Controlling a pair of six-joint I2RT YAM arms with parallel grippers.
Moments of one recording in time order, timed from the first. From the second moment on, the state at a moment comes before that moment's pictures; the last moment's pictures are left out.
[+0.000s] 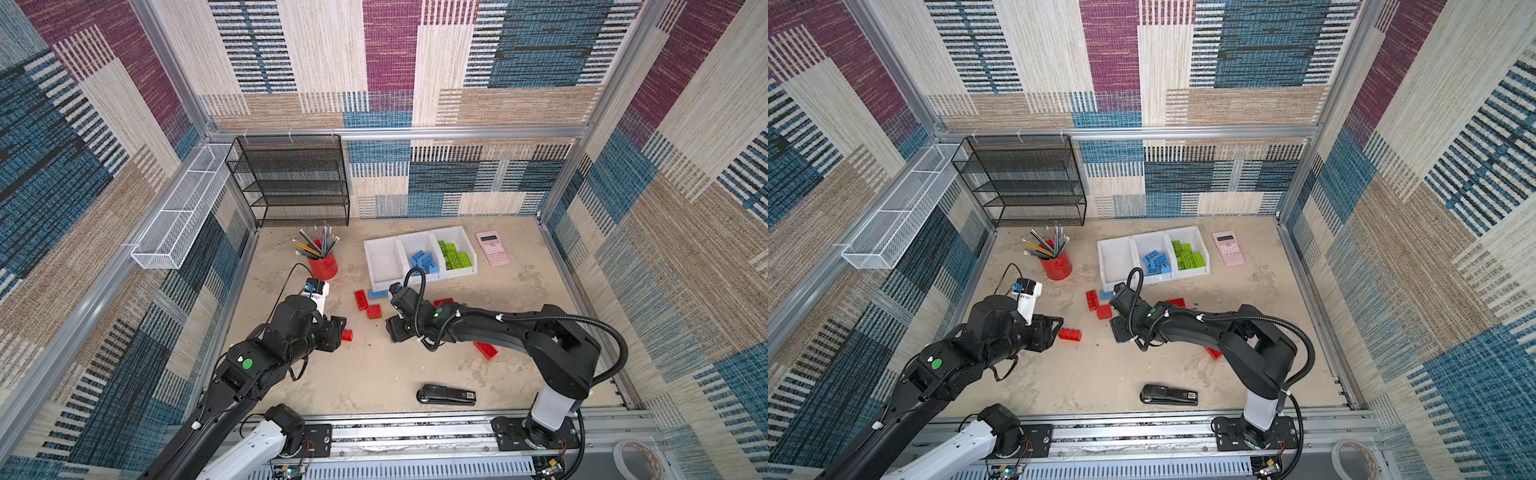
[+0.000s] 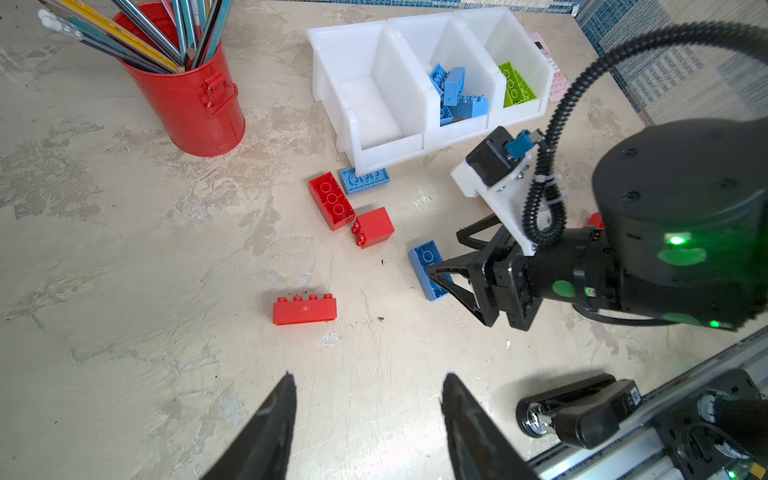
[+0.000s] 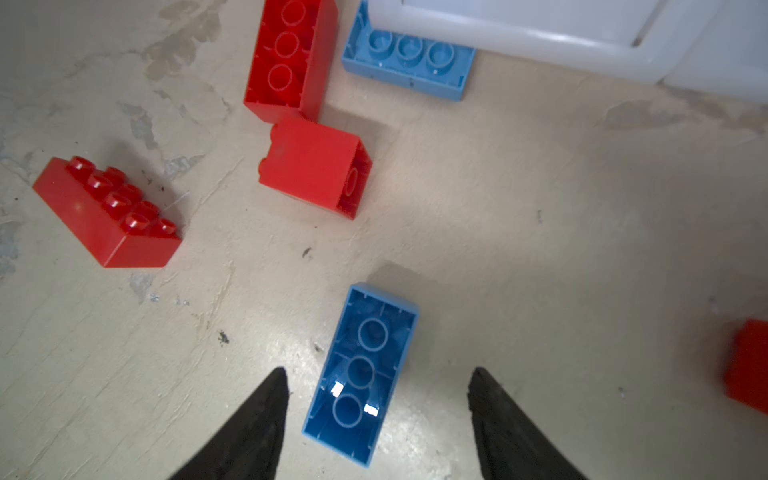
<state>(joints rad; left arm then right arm) -0.58 0.74 0.92 -0.88 -0.08 -0.35 0.92 1.77 1.09 -0.30 0.12 0.44</state>
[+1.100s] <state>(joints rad) -0.58 0.69 0.90 -0.88 -0.04 -0.34 0.89 1.68 1.13 -0.41 0.21 0.55</state>
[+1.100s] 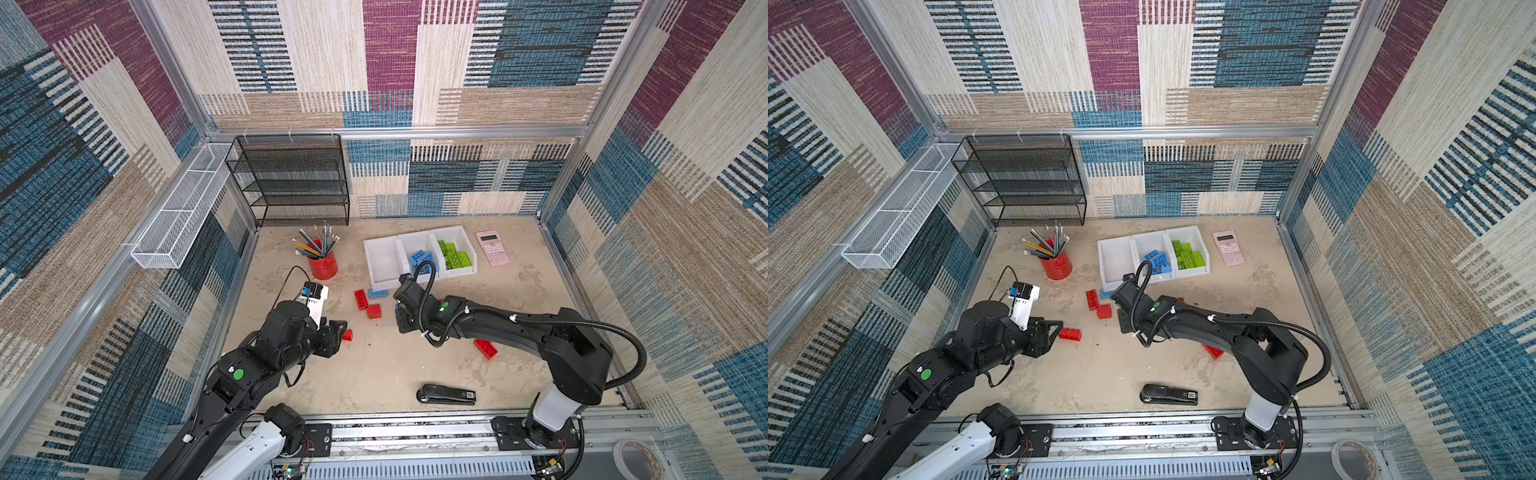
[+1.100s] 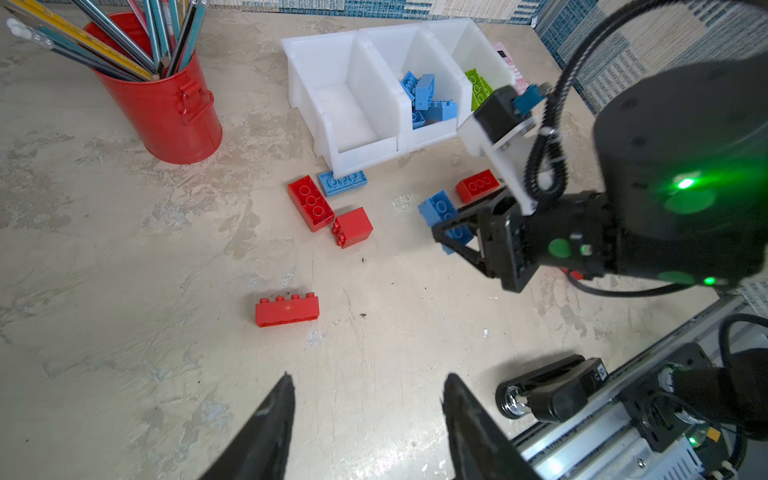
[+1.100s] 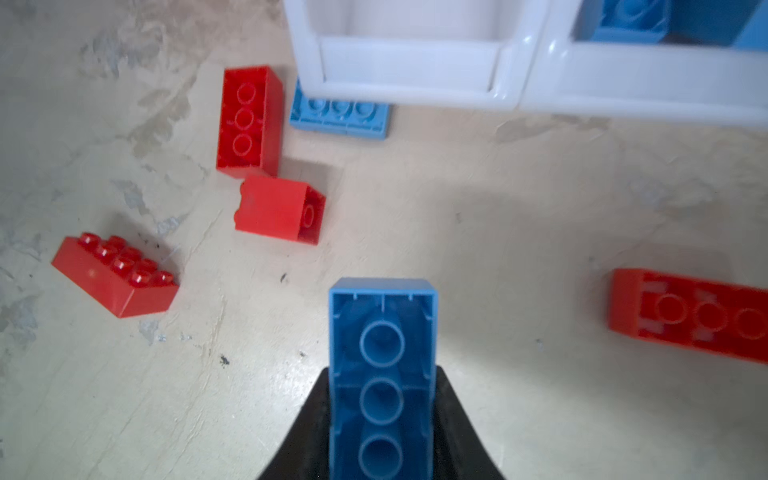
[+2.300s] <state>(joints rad) -0.57 1.12 1.03 -0.91 -0.12 -0.34 0.41 2.19 1.87 -0.50 -0.17 0.20</state>
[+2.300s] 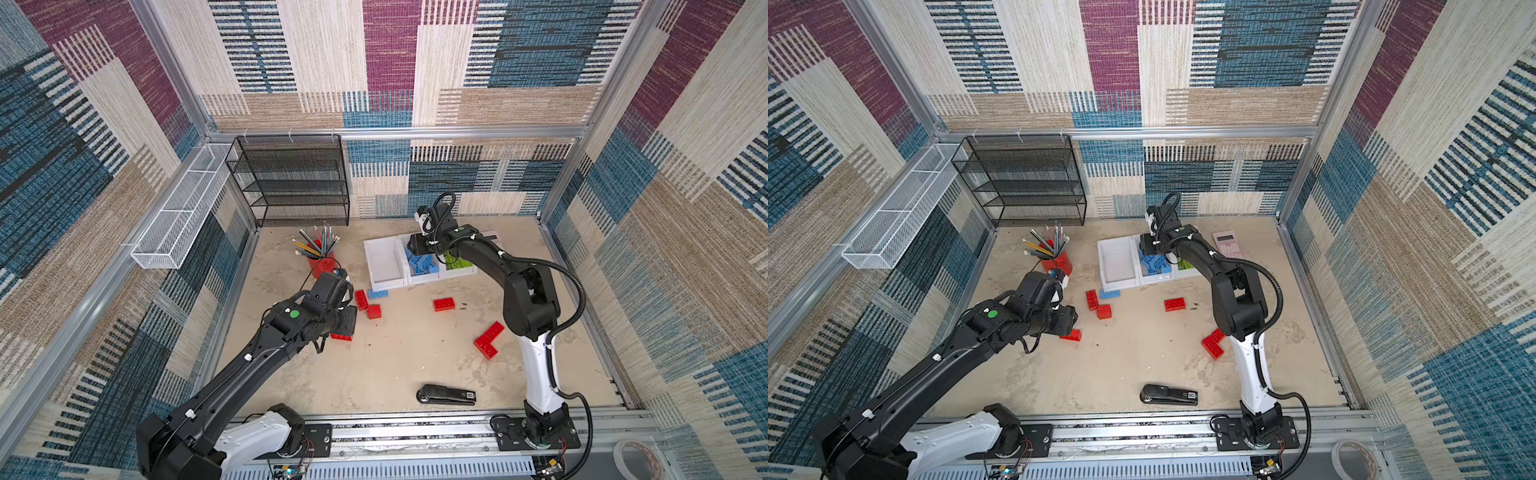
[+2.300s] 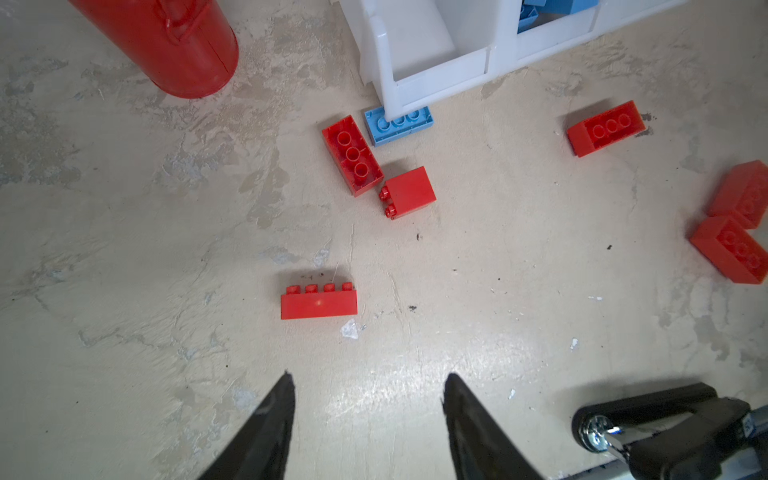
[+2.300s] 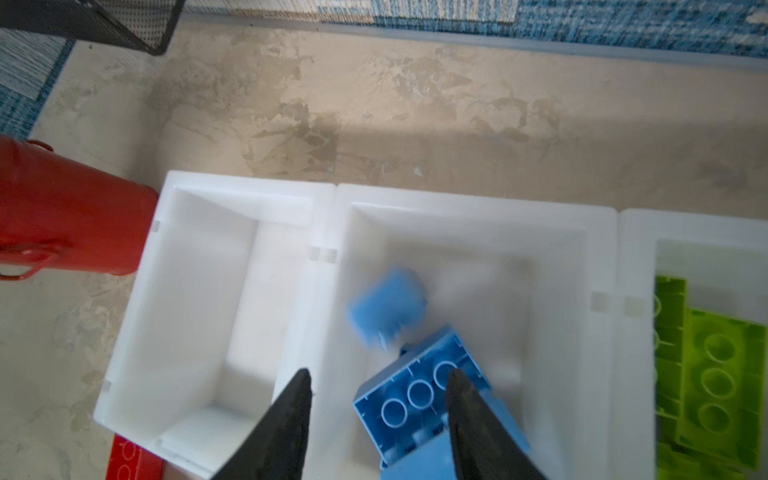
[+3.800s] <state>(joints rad) -0.51 2.14 1.68 -0.80 -0.02 -0.39 0.42 1.22 0.65 0.14 -0.26 0.38</state>
